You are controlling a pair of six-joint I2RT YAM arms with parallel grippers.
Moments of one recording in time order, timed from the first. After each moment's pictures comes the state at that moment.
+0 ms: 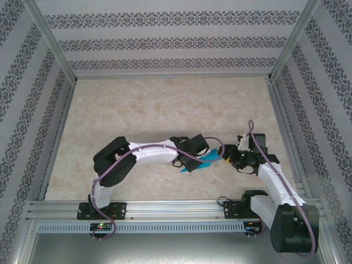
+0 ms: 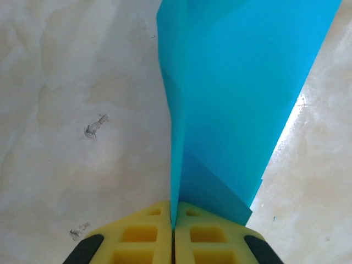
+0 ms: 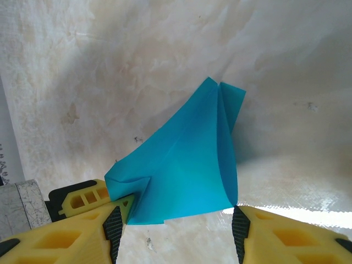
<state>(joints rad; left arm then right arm) -1.01 1.97 1.35 -0.57 0.00 -0.07 -0.04 0.95 0.42 -0.49 -0.65 0.58</state>
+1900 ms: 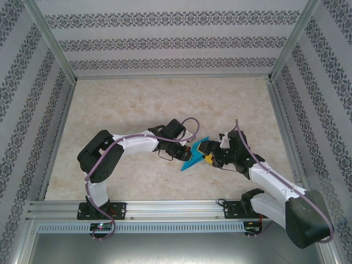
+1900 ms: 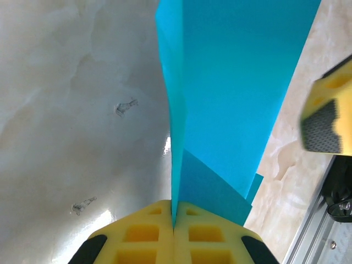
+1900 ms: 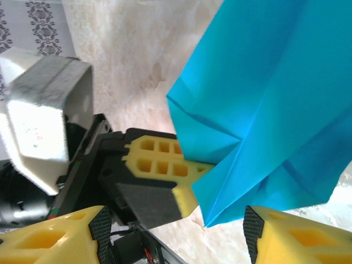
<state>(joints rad) -0.77 1.86 1.14 -0.32 0.51 -0.32 0.34 1.04 0.38 -0.08 -0.65 1.09</state>
